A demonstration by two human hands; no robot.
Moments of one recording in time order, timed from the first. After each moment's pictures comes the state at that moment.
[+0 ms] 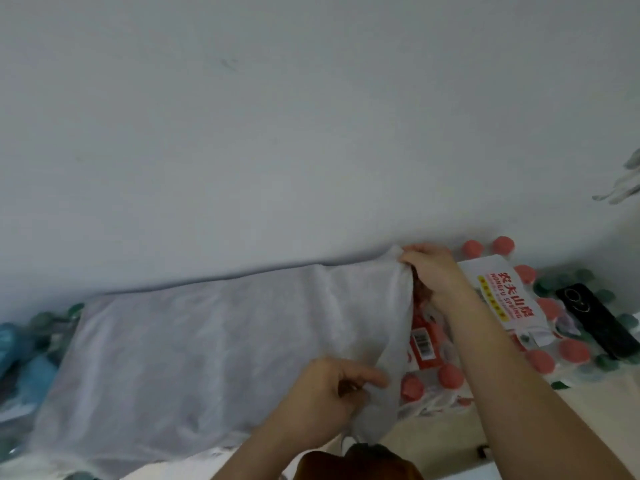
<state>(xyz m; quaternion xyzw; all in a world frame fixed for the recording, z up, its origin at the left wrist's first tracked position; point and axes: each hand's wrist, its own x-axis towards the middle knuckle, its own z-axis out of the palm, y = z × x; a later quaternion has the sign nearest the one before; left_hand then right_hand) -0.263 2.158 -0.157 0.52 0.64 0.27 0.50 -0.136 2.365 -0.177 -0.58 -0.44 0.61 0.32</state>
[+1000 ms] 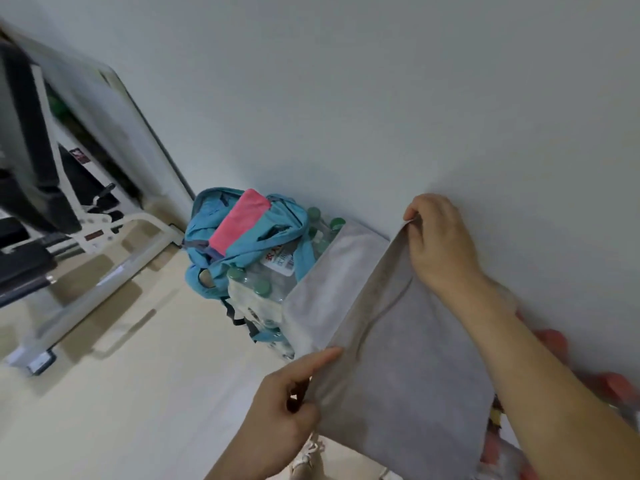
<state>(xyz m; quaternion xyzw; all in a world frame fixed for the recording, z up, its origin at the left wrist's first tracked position) -0.412 1.926 -0.141 0.15 0.76 0.54 0.32 -0.468 2.205 -0.126 -0.12 -0.93 0.22 0.26</state>
